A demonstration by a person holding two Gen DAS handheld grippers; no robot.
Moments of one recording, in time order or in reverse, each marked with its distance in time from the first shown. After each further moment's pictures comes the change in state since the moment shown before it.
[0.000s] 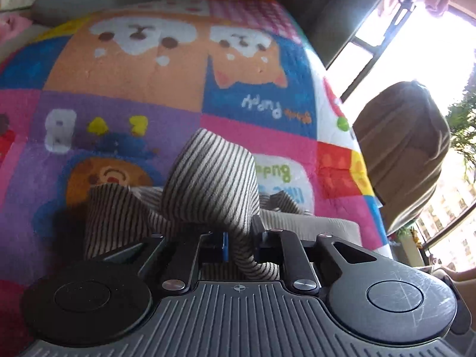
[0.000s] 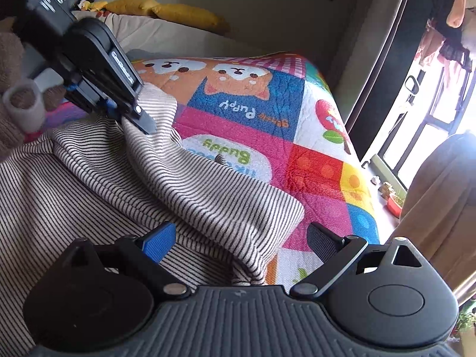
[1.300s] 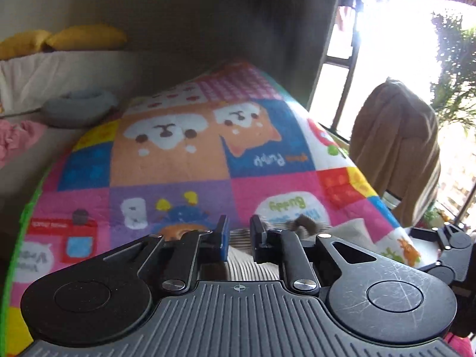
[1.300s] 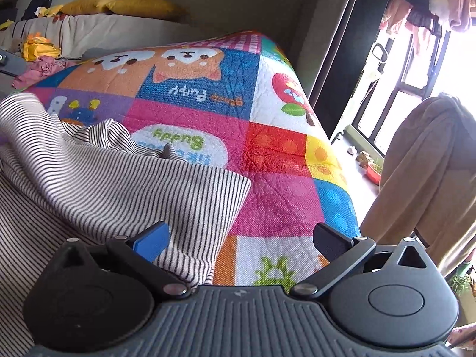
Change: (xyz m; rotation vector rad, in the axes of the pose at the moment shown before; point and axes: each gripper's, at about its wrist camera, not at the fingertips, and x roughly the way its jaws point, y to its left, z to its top) left arm -0.094 0.029 -0.012 0.236 -0.167 0.125; right arm 0.027 -0.033 -0.002 0.134 0.089 -0.087
